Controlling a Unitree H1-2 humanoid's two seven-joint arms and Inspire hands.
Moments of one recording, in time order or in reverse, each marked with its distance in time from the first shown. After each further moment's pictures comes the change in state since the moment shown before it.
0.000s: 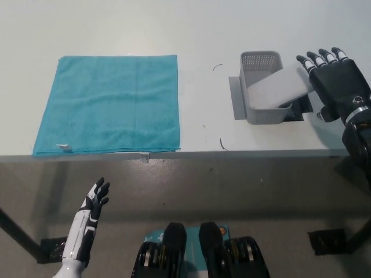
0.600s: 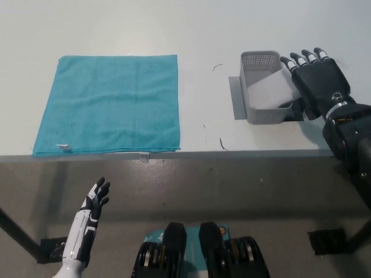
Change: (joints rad) left_arm 0.000 0.001 -0.001 0.000 0.002 0.000 0.000; right_arm -0.069 0.052 0.064 0.154 -0.001 0.003 -0.049
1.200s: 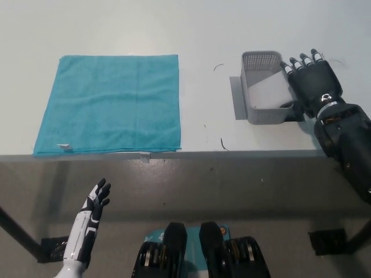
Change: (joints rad) left_arm 0.001 -0.001 -0.003 0.008 0.002 0.003 0.000; right_arm -0.090 0.017 0.117 0.316 -0.032 -0.005 -0.233
